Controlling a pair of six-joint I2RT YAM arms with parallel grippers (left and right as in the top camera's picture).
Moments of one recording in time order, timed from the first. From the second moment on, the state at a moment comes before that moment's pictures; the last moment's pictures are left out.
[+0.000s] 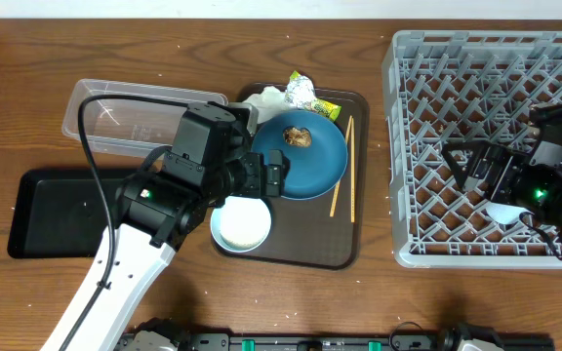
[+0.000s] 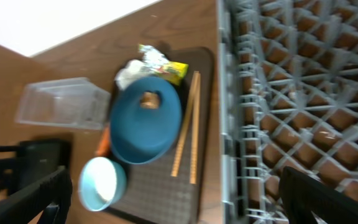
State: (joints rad) left arm -0.43 1.22 1.19 -0.84 0.20 -0.38; right arm -0.22 1.05 1.32 -1.10 -0.53 0.17
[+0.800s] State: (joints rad) left arm -0.49 1.75 1.19 -0.43 -0.01 -0.29; right arm -0.21 1.11 1.32 -1.18 -0.39 0.17
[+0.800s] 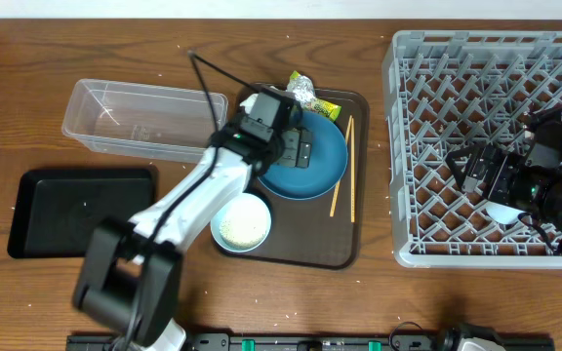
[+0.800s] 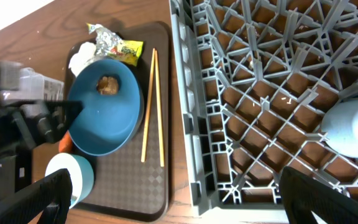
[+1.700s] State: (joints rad) left arm -0.52 1.74 1.19 -0.50 -0.06 -0.23; right arm -0.21 1.11 1.32 -1.20 -0.39 0.17
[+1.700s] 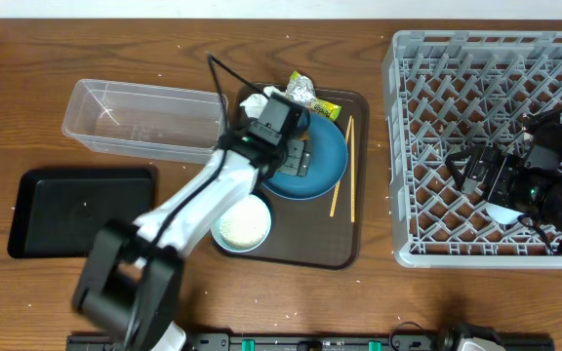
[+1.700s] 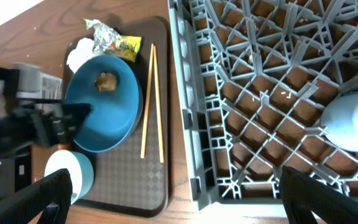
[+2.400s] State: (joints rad) left arm -0.44 1.89 1.19 -0.59 -0.07 -0.34; right arm -0.21 1.11 1.32 -1.21 -0.39 0.17
